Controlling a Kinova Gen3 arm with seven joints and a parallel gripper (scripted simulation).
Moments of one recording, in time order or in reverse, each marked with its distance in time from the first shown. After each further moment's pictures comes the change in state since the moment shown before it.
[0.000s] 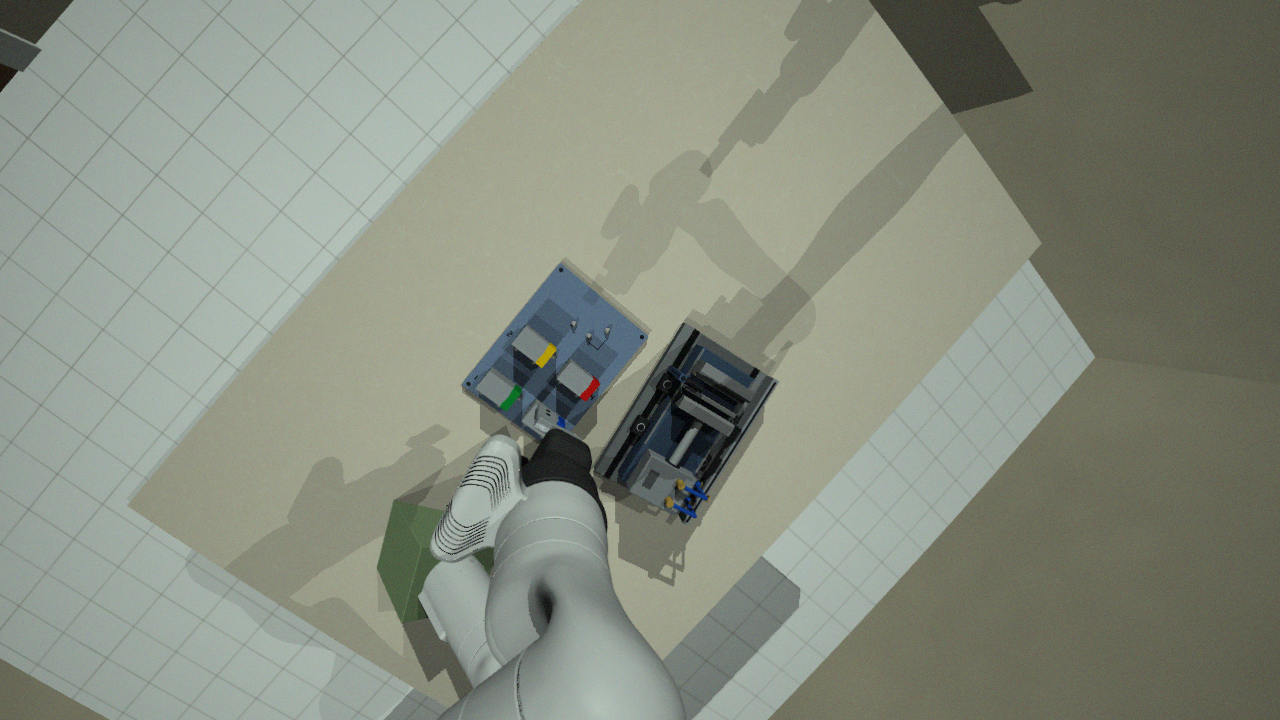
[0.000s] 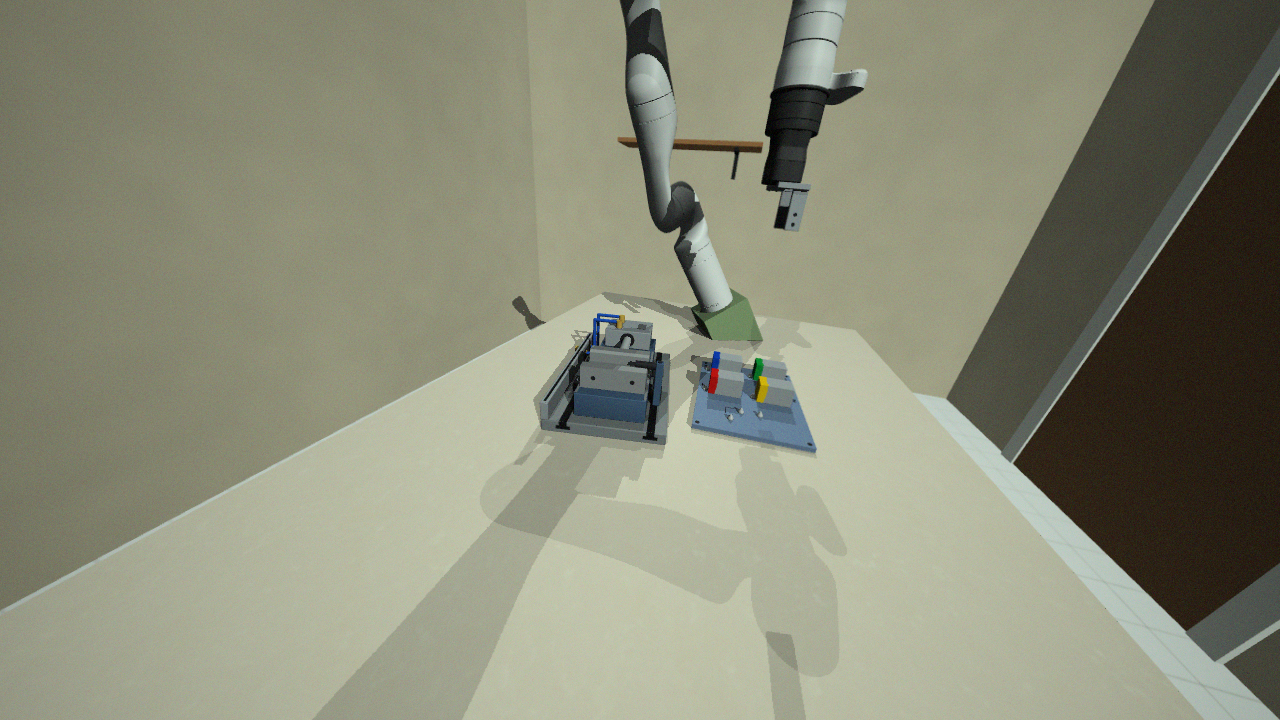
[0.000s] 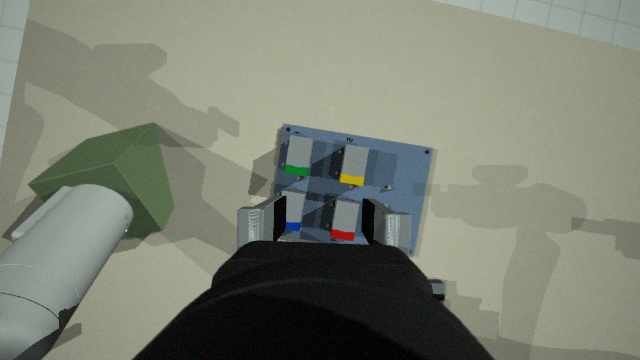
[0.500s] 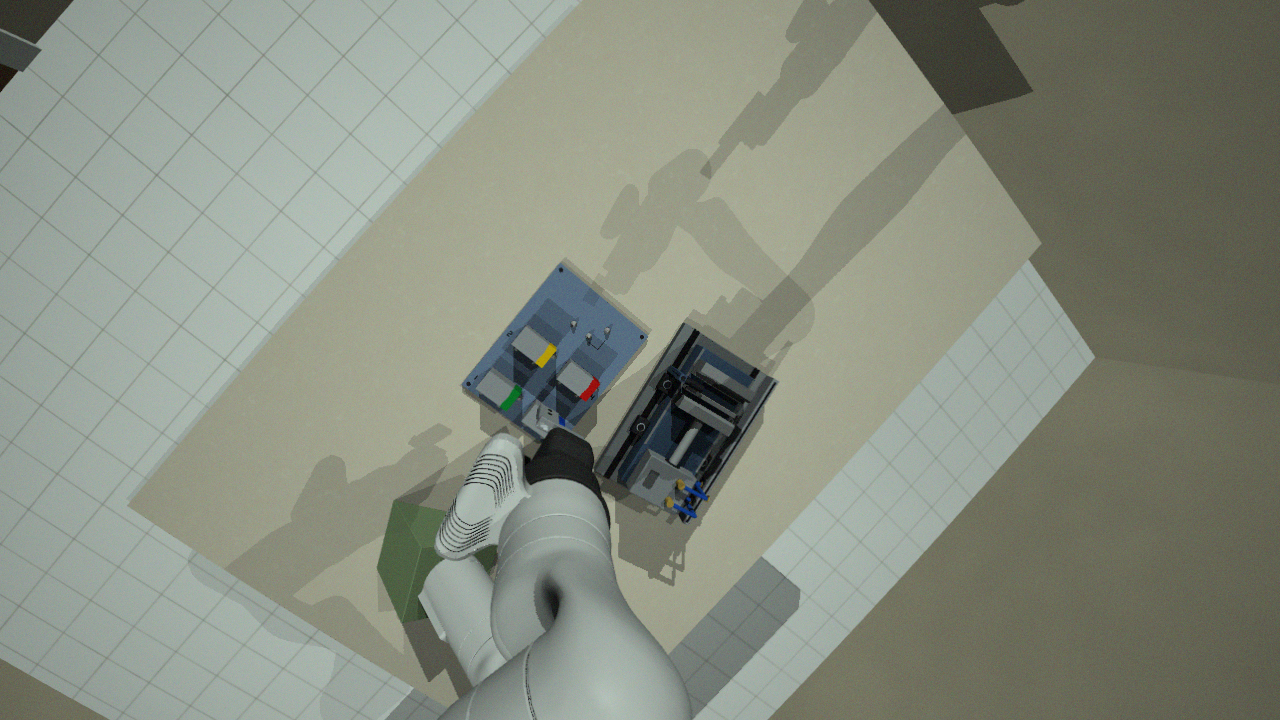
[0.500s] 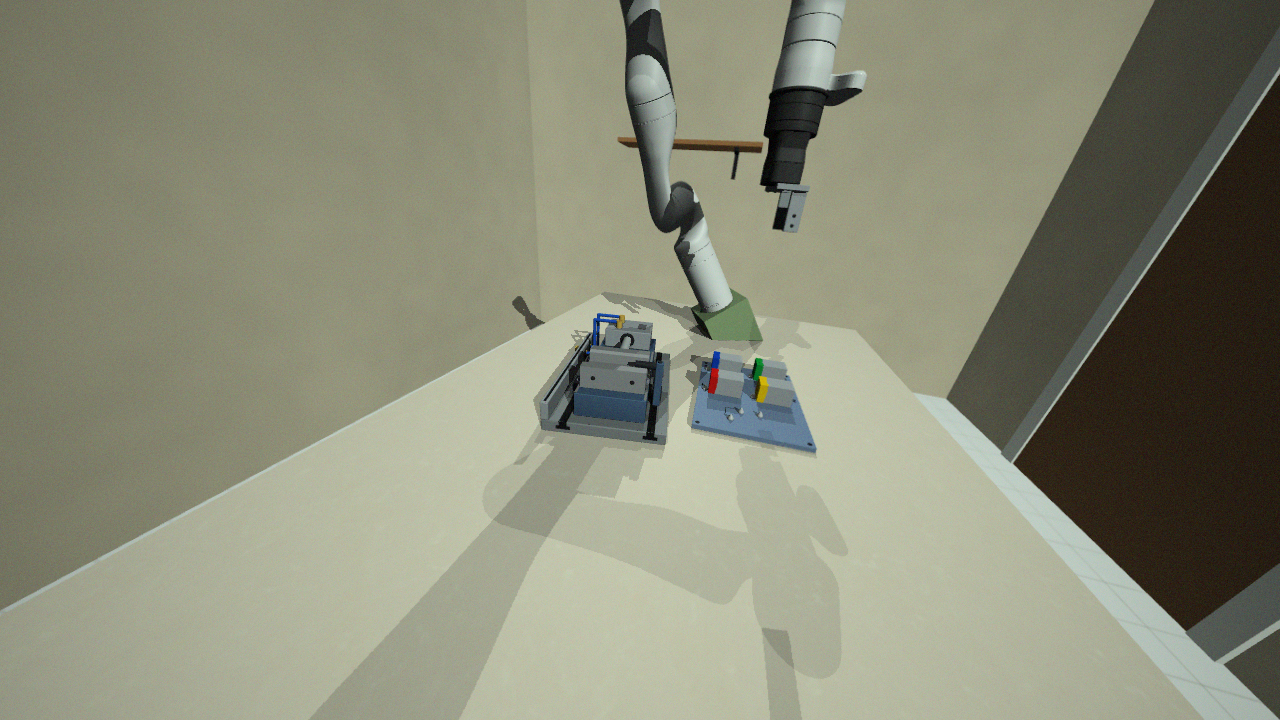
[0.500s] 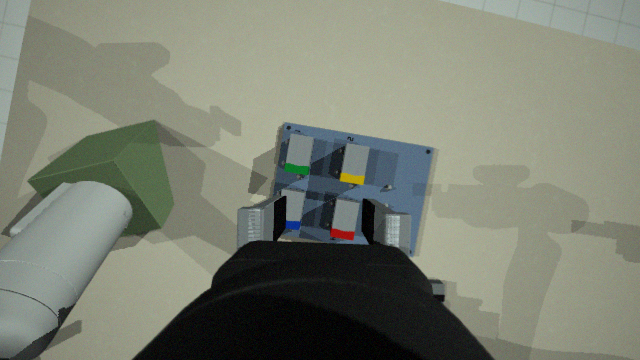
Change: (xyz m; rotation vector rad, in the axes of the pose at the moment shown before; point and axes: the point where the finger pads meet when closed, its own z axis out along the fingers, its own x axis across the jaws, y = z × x) arm 0.001 0.002 0.002 0.000 -0.004 -0.008
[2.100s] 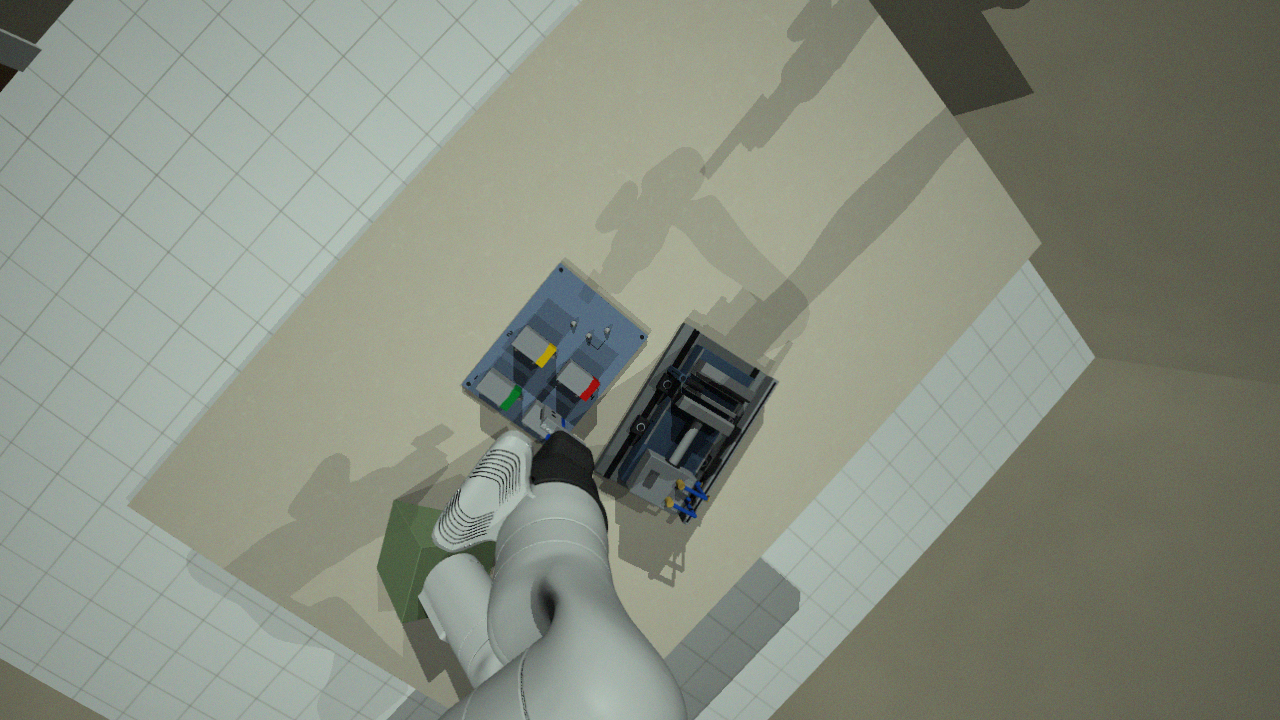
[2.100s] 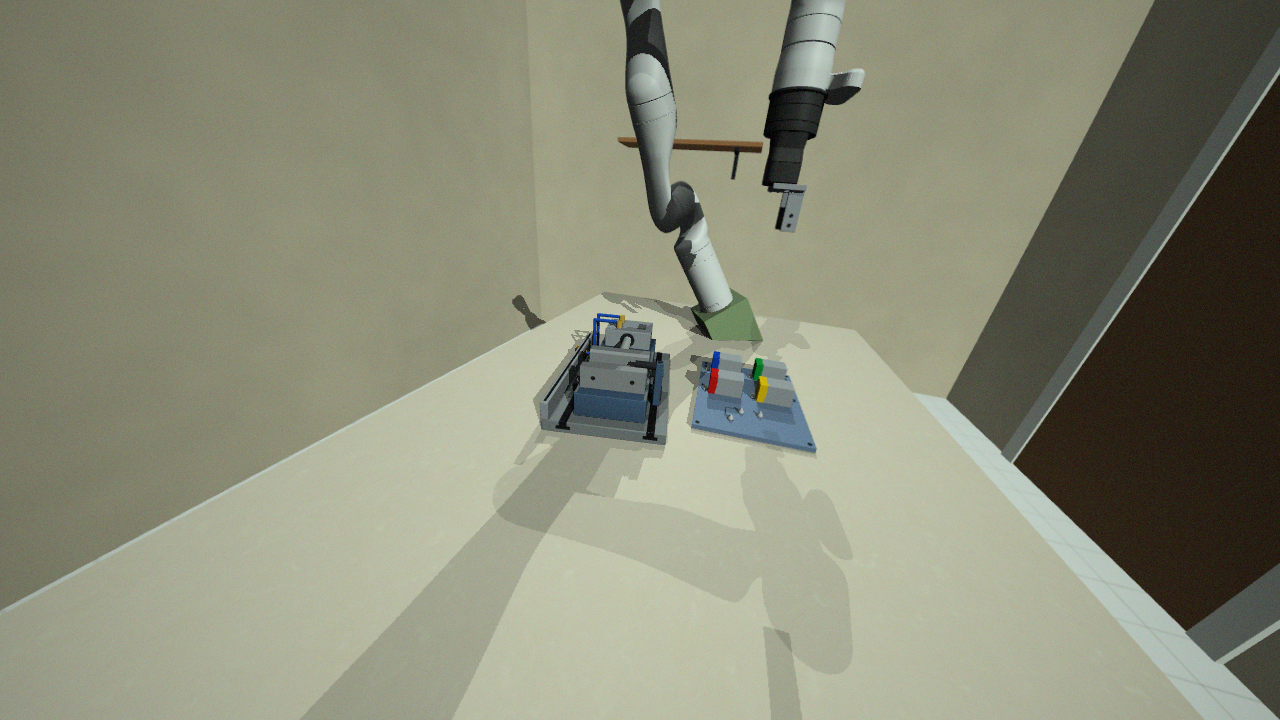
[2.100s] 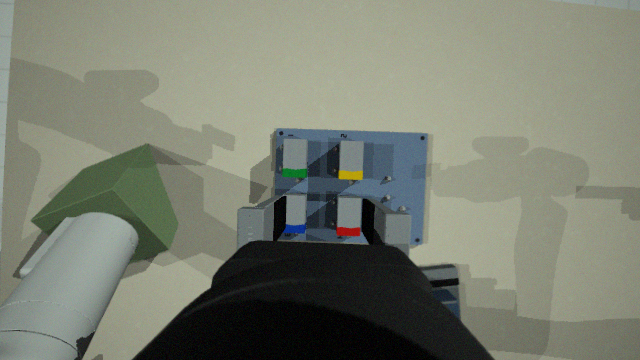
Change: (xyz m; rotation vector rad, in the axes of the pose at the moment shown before) arm 0.000 0.000 0.000 0.000 -0.001 0.135
